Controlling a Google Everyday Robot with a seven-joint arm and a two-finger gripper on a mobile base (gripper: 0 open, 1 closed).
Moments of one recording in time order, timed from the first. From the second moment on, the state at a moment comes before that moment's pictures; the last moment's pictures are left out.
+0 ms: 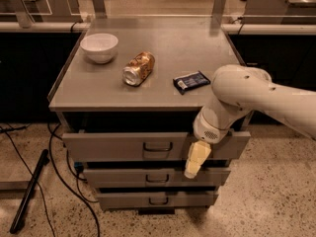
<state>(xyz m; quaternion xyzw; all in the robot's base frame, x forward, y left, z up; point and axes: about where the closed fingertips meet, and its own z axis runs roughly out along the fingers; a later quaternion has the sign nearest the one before) 0.506 -0.116 0.687 -0.60 0.78 0.11 0.11</state>
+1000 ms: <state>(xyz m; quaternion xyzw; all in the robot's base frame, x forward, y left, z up) 0.477 -0.117 0.691 -0.61 0.77 0.17 0.05</state>
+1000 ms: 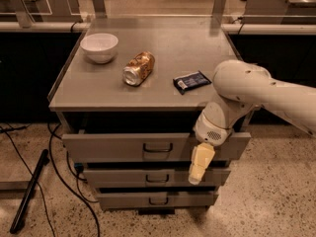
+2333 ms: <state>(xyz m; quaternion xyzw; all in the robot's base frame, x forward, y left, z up) 0.508 -0.105 0.688 -0.61 0.77 0.06 0.16</state>
